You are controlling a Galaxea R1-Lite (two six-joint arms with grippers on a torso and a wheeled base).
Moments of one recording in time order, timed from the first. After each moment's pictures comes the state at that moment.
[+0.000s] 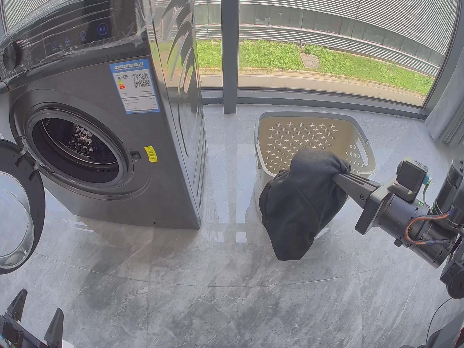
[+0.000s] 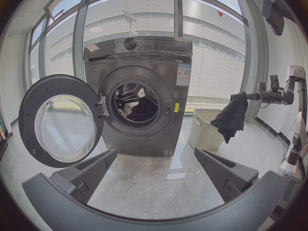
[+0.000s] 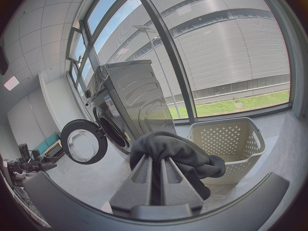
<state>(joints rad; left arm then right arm) 0.00 0.02 -0.02 0.00 -0.02 -0.02 0.63 1.48 -0.44 -1.11 -0.02 0.15</state>
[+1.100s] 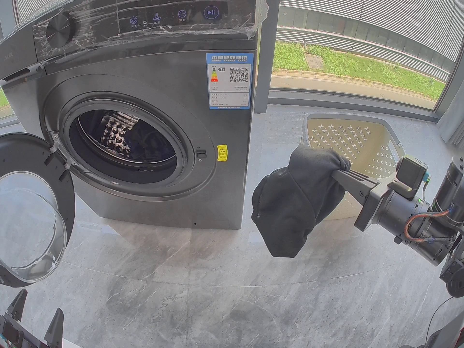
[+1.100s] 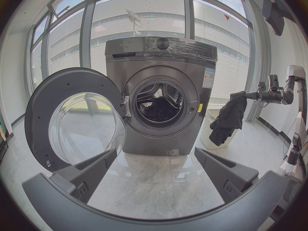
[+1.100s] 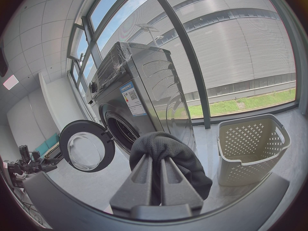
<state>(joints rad) 0.00 0.02 -0.02 0.00 -0.02 -0.02 0.63 1.48 -0.46 -1.11 -0.02 0.15</state>
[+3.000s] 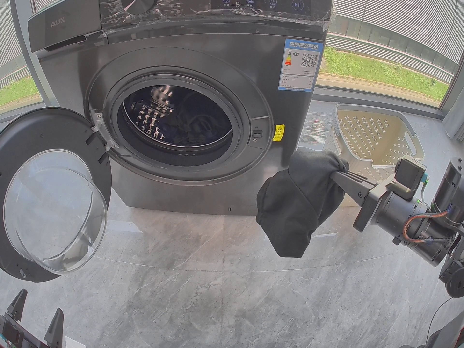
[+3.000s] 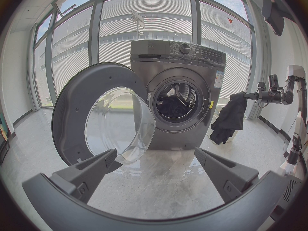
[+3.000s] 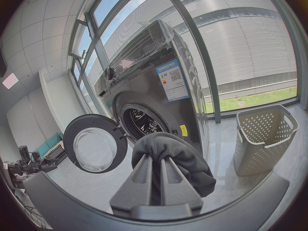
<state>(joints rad) 0.00 0.02 -0.02 0.00 -0.02 -0.02 0.63 1.49 -0.46 -1.11 -0.02 0.16</state>
